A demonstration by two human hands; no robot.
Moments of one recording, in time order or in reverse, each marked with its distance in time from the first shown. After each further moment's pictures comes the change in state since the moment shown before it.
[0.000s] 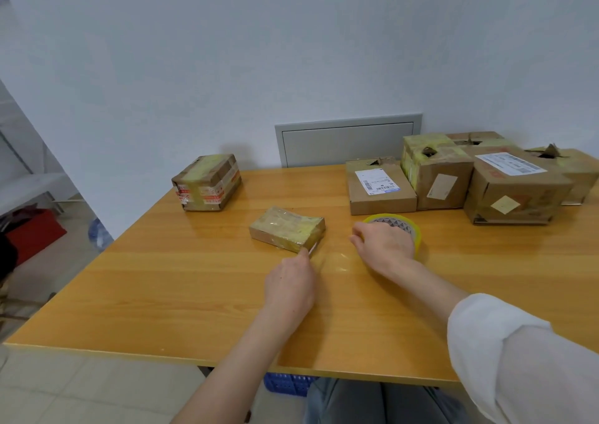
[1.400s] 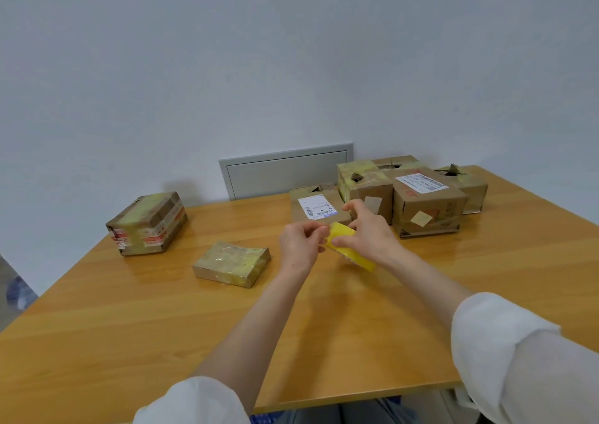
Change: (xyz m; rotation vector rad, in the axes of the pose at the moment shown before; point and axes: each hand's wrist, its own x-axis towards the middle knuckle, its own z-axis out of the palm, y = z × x) left_hand 0.060 0.115 -0.016 -1.109 0.096 0.148; right_hand -0.010 0.069 -0.071 0.539 0.031 0.216
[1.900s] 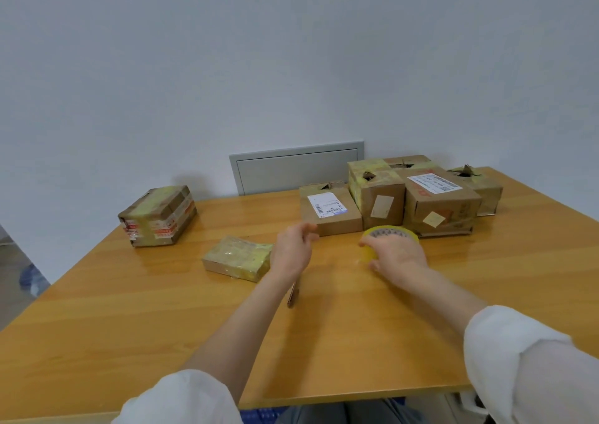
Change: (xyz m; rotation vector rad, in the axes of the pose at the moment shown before) left_hand 0.014 -0.030 -0.027 0.467 -0.052 0.097; right_hand -0.013 0.032 0.008 -0.691 -0.062 -0.140
